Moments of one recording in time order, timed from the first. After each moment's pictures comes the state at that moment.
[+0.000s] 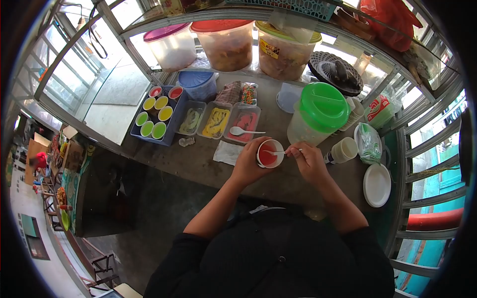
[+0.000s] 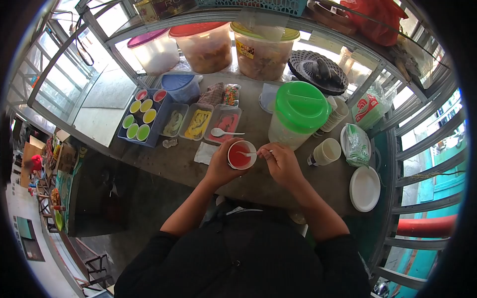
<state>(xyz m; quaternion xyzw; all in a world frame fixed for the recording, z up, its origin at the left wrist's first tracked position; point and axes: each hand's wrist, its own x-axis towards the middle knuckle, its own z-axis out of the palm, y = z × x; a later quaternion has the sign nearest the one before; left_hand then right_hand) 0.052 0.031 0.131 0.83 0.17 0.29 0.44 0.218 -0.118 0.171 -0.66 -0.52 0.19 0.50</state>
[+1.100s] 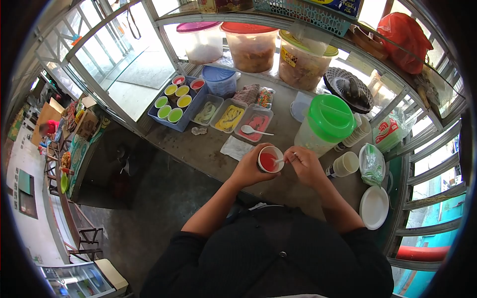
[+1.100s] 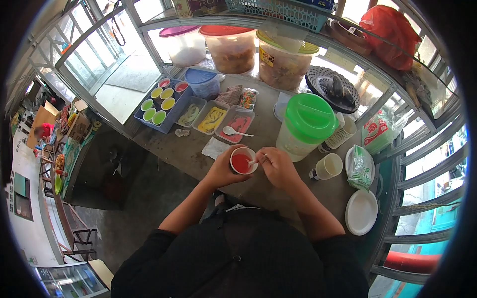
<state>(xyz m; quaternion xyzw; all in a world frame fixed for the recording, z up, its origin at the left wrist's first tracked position) 0.032 0.000 0.143 0.81 0.20 0.27 0.48 0.222 -0.118 0.190 -0.65 -0.60 0.26 0.40</state>
